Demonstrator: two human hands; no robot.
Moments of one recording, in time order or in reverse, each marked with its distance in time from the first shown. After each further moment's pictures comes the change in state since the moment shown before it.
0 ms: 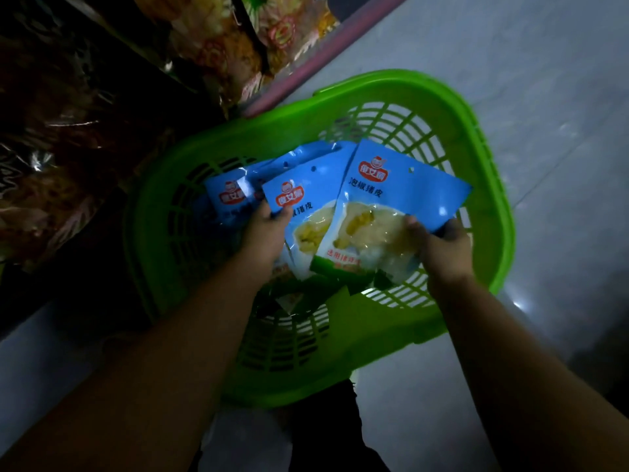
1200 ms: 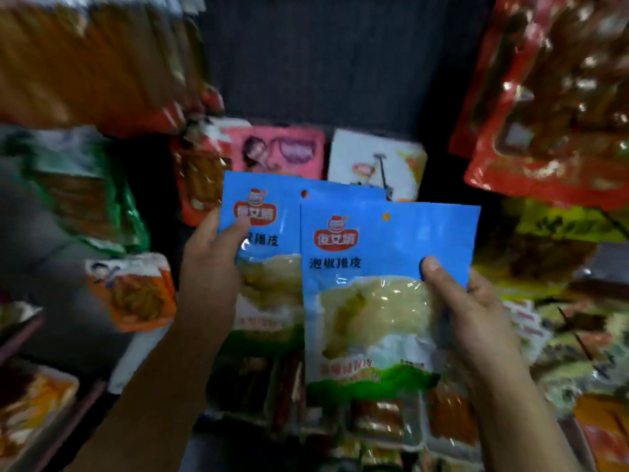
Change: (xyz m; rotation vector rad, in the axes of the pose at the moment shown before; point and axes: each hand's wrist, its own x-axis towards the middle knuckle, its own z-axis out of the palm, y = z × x) left_hand -0.778 0.348 -0.421 -0.688 1.024 1.176; right_hand -0.652 -0.635 0.014 0.141 -1.250 -0.805
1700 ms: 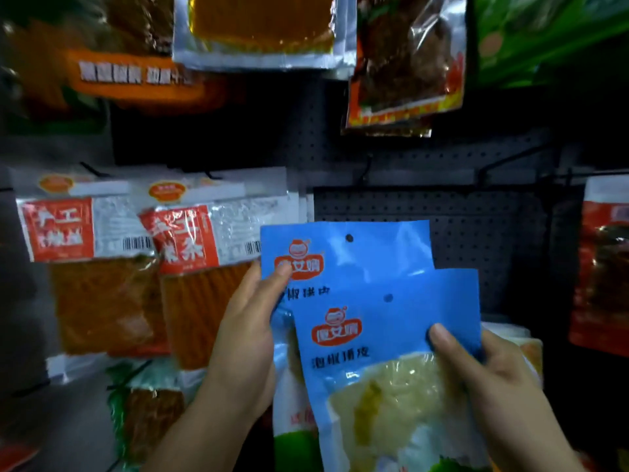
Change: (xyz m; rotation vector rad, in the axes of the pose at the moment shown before) left_hand 0.160 0.123 -0.076 -0.343 -0.309 0.192; right_hand 0.093 -0.075 0.199 -0.124 -0.017 -0.448
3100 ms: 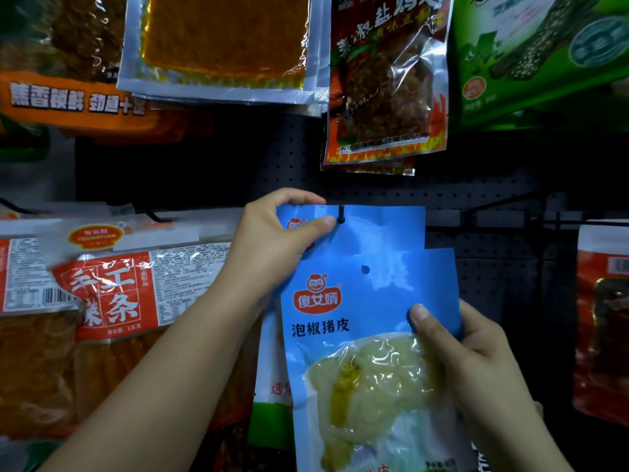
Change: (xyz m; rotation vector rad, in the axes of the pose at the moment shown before) left_hand 0.131 0.013 0.053 0.476 -0.036 0.222; right_hand 0.080 -0.015 -0.004 0.078 0.007 -0.097
